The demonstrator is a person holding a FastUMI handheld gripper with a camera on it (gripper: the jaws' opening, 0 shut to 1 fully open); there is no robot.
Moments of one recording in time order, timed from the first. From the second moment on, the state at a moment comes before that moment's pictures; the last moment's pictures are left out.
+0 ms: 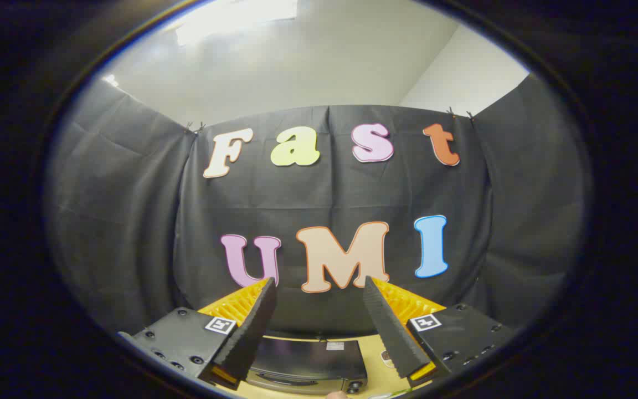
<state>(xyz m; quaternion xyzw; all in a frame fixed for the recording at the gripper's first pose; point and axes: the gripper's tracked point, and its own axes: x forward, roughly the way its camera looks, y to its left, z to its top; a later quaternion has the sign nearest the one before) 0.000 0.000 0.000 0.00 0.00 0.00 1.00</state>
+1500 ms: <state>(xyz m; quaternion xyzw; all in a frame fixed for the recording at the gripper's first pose) 0.037 0.047 -0.039 0.00 0.03 0.07 1.00</state>
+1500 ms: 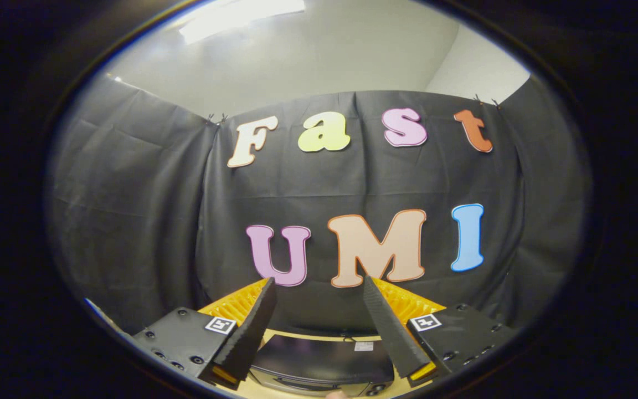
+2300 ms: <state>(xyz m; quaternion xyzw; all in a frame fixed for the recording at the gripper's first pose) 0.045 0.039 -0.286 -0.09 0.22 0.09 0.97</state>
